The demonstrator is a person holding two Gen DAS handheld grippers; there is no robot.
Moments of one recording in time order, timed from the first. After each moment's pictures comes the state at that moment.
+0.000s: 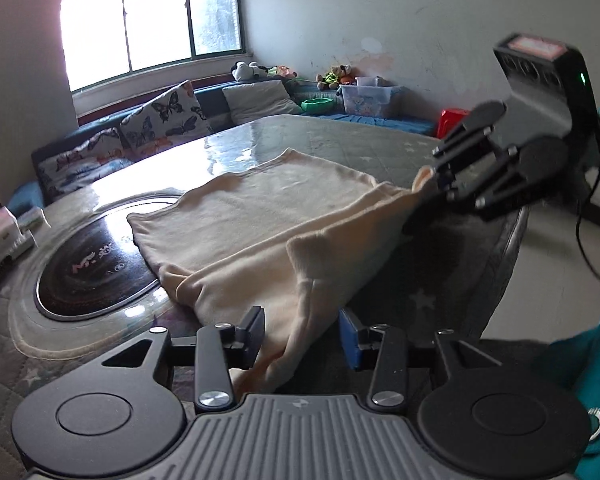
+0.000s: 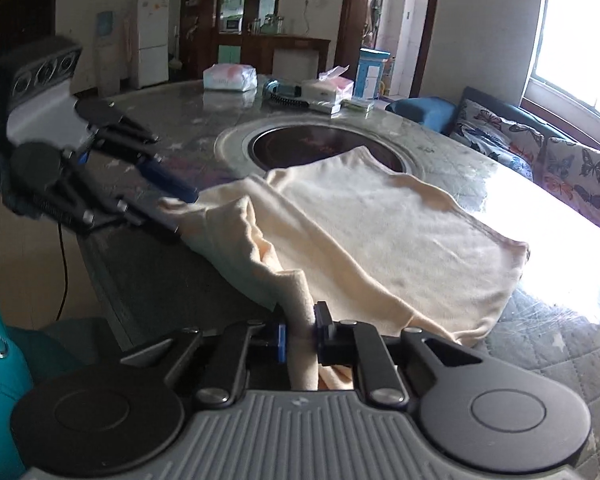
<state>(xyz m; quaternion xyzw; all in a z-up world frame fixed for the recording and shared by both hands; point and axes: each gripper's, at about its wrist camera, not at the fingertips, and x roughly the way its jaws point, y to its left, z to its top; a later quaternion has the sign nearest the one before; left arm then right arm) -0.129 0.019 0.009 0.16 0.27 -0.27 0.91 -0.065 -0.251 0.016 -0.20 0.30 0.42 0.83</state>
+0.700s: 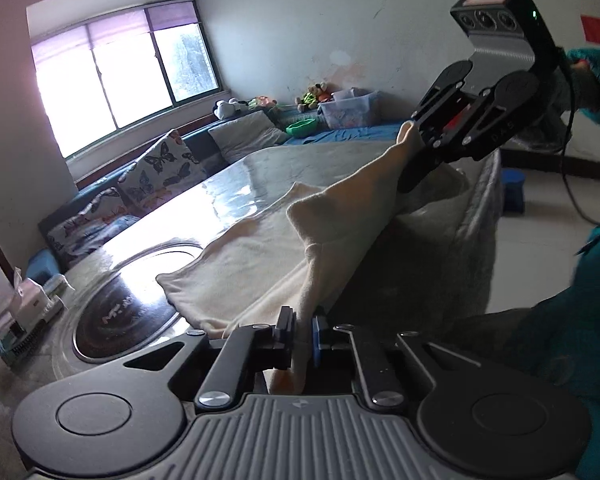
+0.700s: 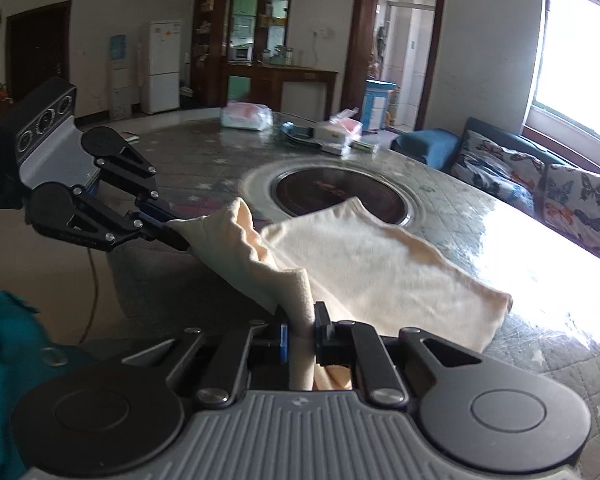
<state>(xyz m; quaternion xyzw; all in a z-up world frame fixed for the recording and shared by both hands) -0.193 0.019 0.041 0.20 0.22 -0.28 0.91 -0.110 -0.274 0.065 -0.19 0.26 0.44 0.84</state>
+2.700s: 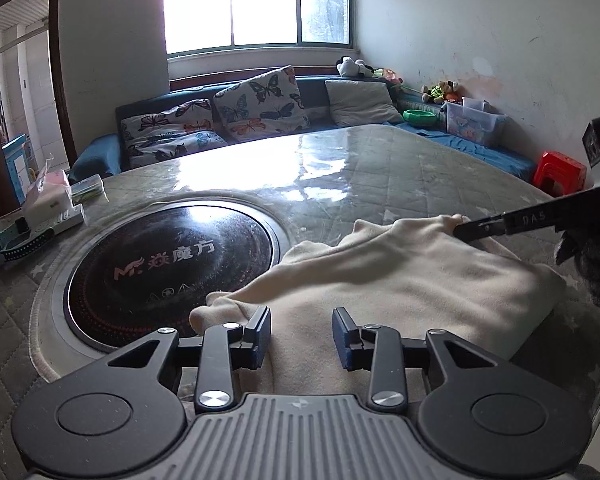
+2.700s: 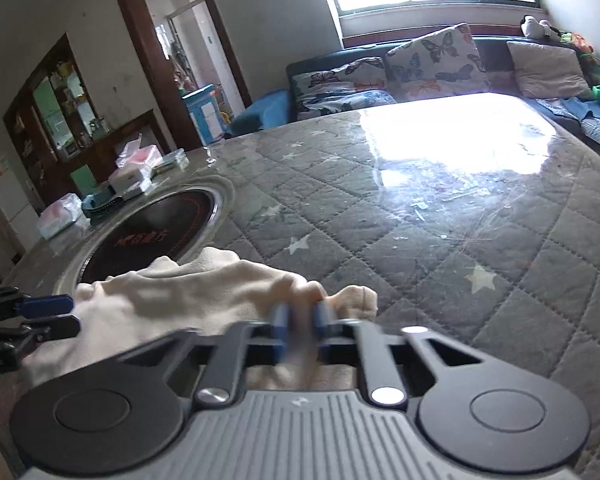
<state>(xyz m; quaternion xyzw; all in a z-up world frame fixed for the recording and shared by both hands) -0.037 0.007 0.020 0.06 0.30 -0.12 0.94 0.057 -0.326 -0.010 0.07 0.35 0.23 0.91</state>
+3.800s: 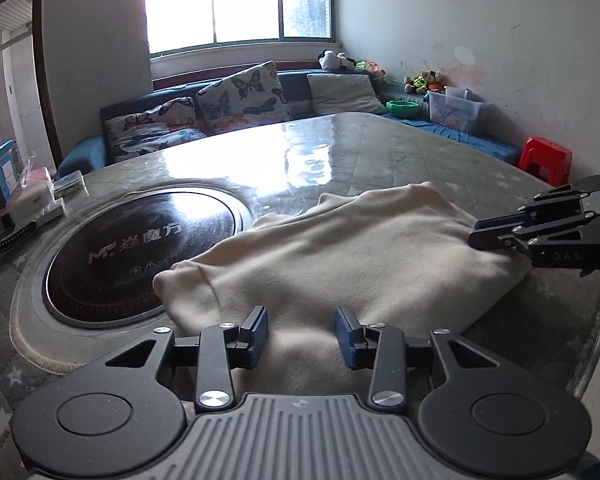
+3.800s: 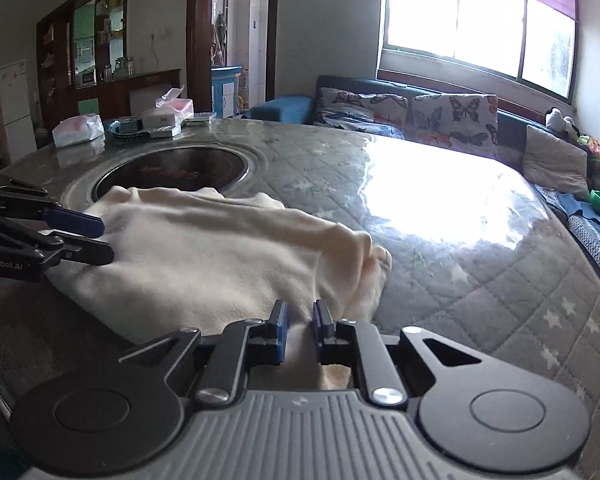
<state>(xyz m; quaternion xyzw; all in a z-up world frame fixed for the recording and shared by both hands) -0.061 -0.013 0.006 0.07 0.30 -0.15 0.94 -0.026 -0.299 -0.006 -0.09 0.30 0.23 0.92</state>
